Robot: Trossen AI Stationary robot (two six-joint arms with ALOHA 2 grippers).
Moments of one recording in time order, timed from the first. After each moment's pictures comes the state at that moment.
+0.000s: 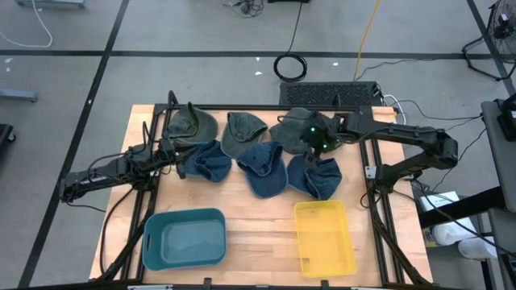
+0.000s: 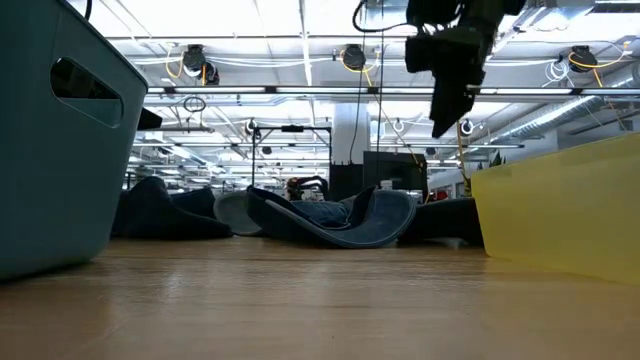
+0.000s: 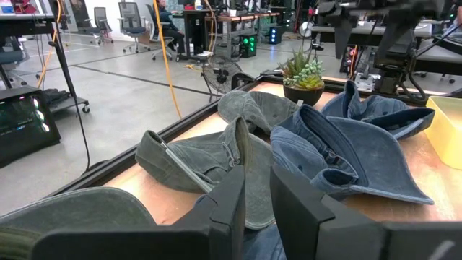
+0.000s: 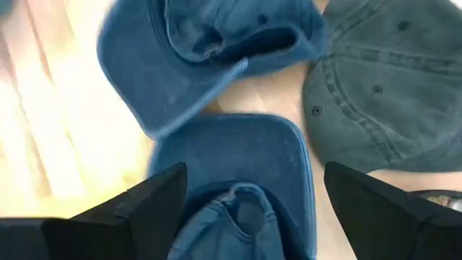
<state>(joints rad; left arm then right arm) 0.23 0.01 0.09 -0.21 -0.24 -0.05 -0.31 1.34 1.13 -0.90 -0.11 0.11</state>
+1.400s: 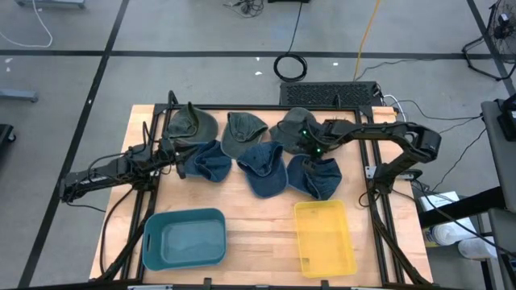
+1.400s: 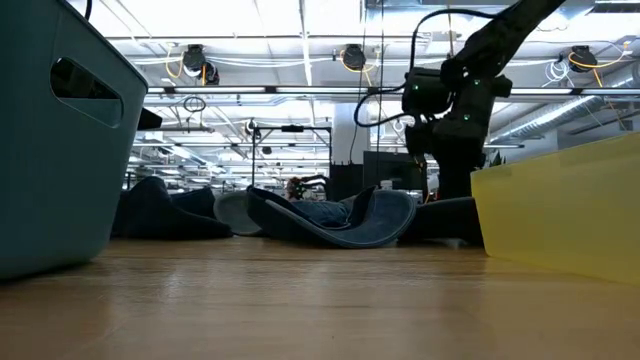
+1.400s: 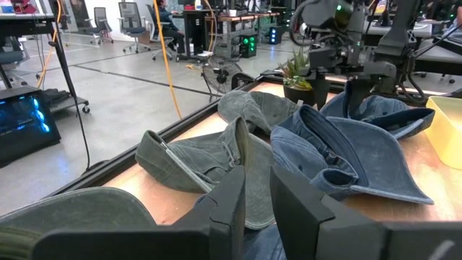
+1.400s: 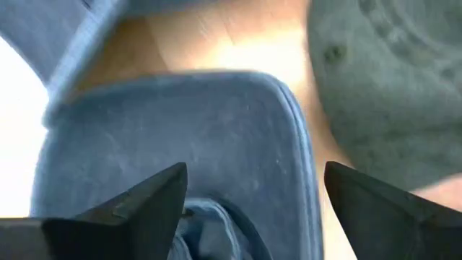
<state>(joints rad) 0.23 0.01 0.09 -0.21 -0.24 -0.05 -0.46 1.54 0.87 -0.57 -0.28 0.06</state>
